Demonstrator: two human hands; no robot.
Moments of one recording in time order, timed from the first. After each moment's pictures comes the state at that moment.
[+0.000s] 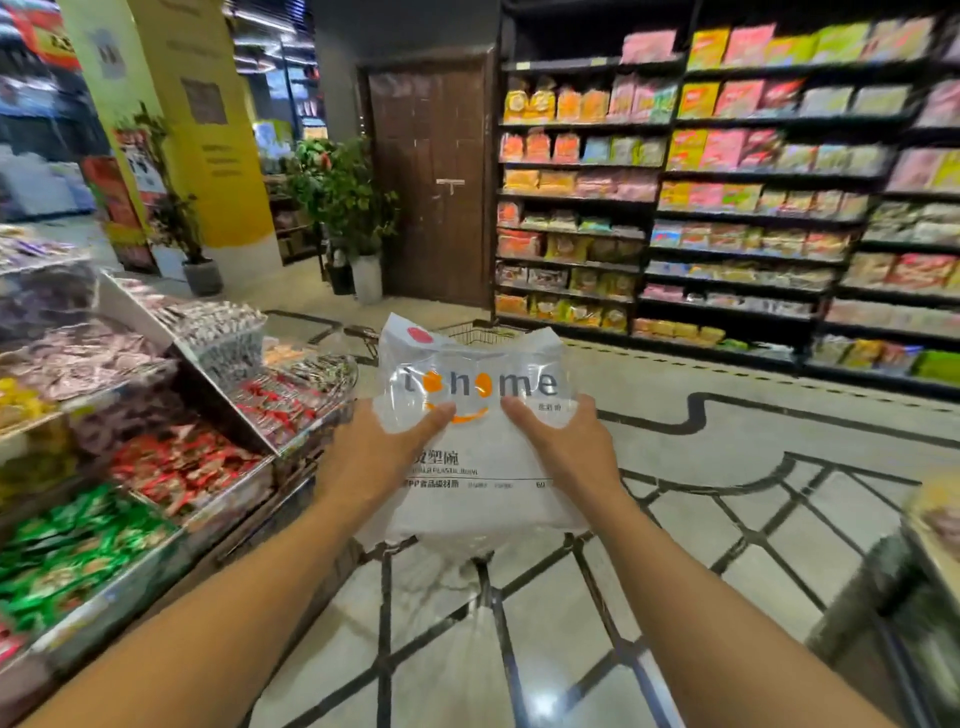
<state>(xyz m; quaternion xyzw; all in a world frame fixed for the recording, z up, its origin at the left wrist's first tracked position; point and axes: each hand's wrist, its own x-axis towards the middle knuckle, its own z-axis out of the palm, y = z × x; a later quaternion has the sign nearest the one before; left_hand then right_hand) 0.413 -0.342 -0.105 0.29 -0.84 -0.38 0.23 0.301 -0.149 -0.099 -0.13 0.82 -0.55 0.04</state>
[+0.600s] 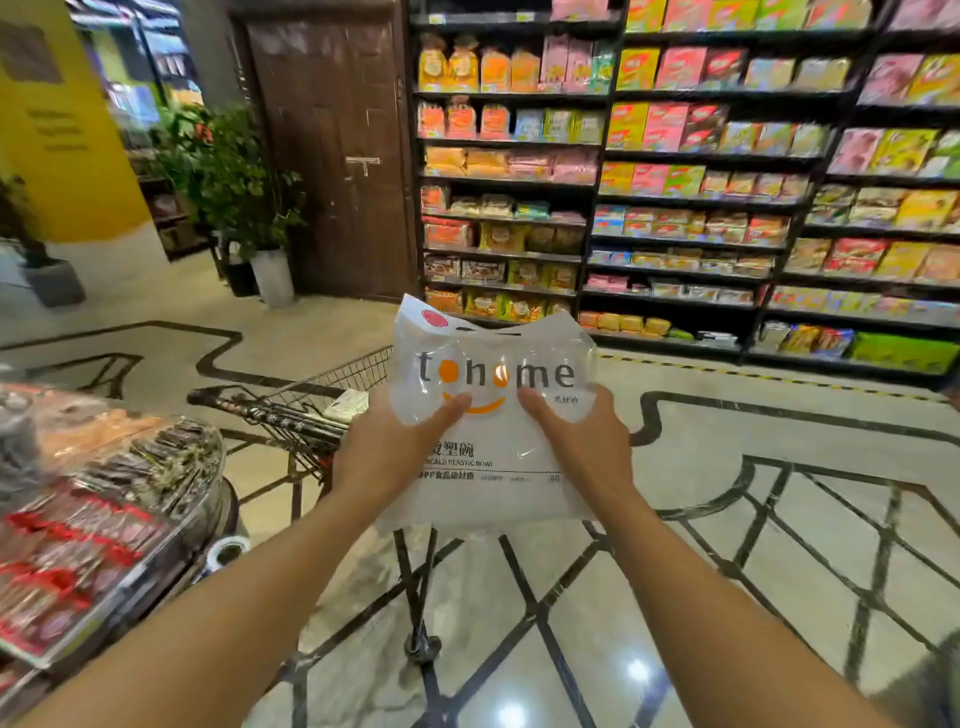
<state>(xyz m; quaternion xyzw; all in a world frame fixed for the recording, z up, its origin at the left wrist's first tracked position) -0.015 -0.440 -0.108 0.25 -0.86 -0.41 0.18 -0.093 -0.237 -0.113 -0.04 0.82 -0.57 -0.04</state>
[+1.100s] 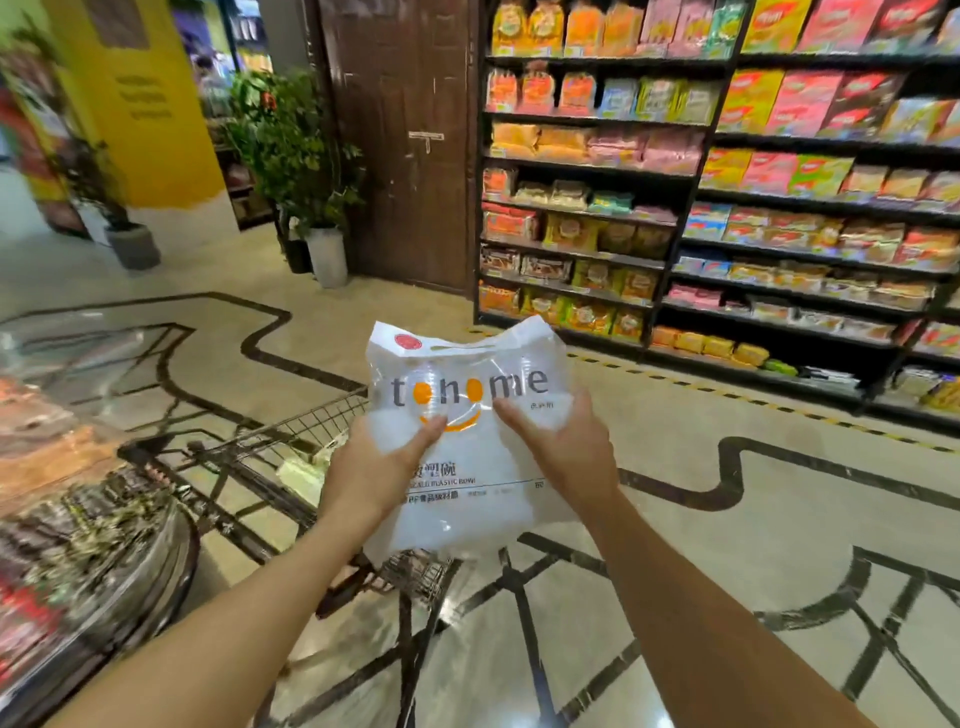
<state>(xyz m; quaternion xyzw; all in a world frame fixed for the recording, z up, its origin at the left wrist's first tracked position) -0.304 -0.548 -0.151 0.36 -0.82 -0.41 0.20 -0.424 -0.366 -0.130 -0.14 0.85 -0.51 0.04</state>
